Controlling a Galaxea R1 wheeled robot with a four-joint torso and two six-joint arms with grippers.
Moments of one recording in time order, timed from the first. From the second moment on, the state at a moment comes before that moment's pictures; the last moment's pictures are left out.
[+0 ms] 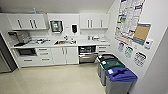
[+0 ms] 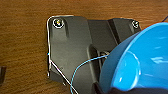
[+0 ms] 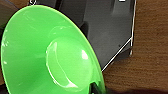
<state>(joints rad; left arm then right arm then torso) 1.57 2.80 -2.49 0.30 -0.23 -0.18 -1.61 2.93 -2.71 -0.89 0.14 0.72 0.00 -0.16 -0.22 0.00</state>
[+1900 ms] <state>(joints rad) 1.57 2.80 -2.49 0.30 -0.23 -0.18 -1.61 2.93 -2.71 -0.89 0.14 0.72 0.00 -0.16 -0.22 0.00</state>
